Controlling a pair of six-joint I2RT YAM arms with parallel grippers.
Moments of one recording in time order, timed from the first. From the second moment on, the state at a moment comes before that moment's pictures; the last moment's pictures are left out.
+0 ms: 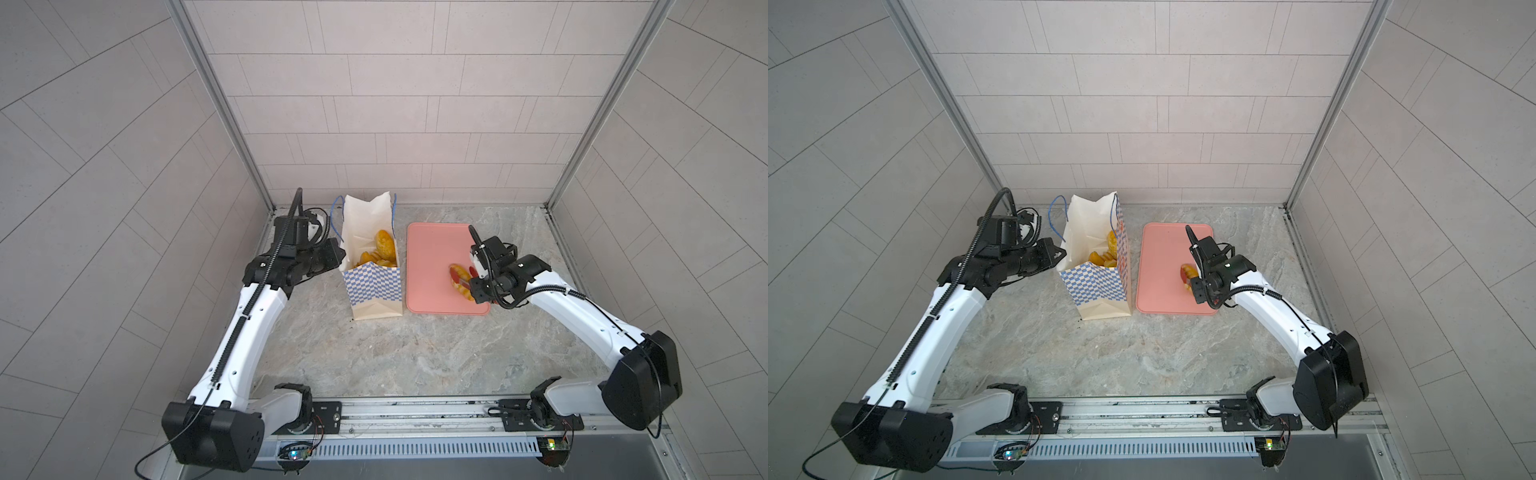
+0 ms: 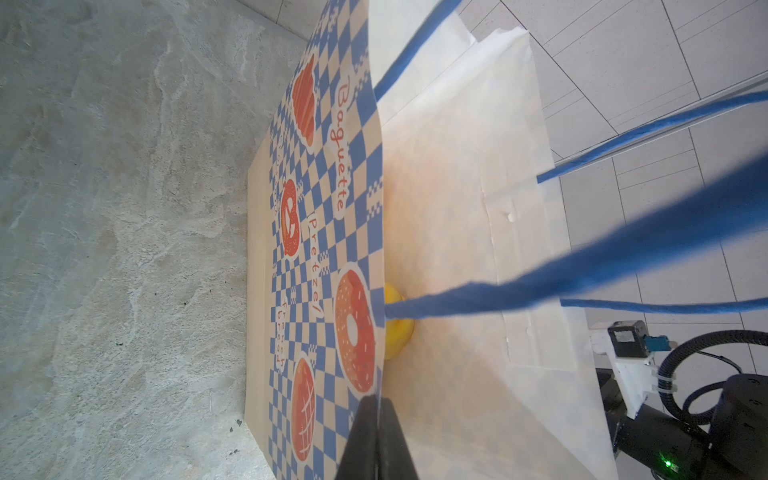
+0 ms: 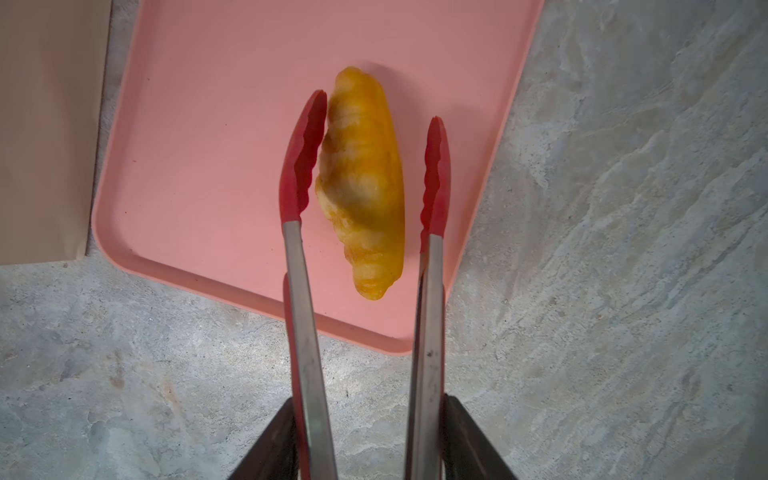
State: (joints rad) left arm -0.12 1.18 1.22 -0.77 0.38 -0.50; right arm 0.44 1.37 1.12 -0.93 0.12 0.19
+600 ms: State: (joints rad) left arm -0.12 1.18 1.22 -0.77 0.38 -0.50; right arm 0.44 1.43 1.16 -0.98 0.12 0.20
